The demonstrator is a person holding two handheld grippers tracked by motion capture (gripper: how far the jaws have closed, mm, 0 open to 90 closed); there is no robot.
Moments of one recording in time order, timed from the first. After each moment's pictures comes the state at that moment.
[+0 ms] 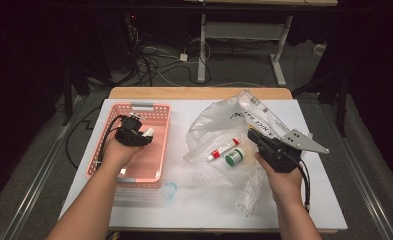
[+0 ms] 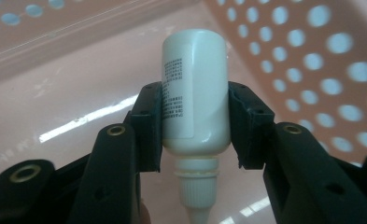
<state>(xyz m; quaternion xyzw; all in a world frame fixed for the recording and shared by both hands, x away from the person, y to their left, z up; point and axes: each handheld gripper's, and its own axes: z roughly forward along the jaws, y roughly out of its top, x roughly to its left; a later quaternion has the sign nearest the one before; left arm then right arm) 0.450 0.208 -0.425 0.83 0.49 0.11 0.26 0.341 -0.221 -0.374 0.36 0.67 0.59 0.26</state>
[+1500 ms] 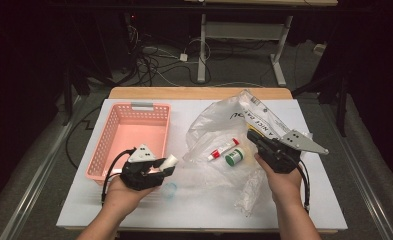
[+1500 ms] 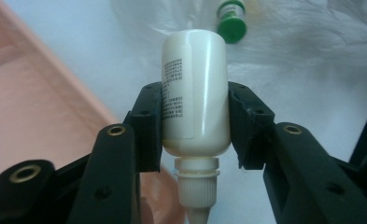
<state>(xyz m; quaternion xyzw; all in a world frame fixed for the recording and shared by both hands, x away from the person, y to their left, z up) 0.310 0.153 -0.396 0.84 0.34 0.10 0.41 0.340 -0.220 -0.374 0.36 0.67 0.59 0.26</state>
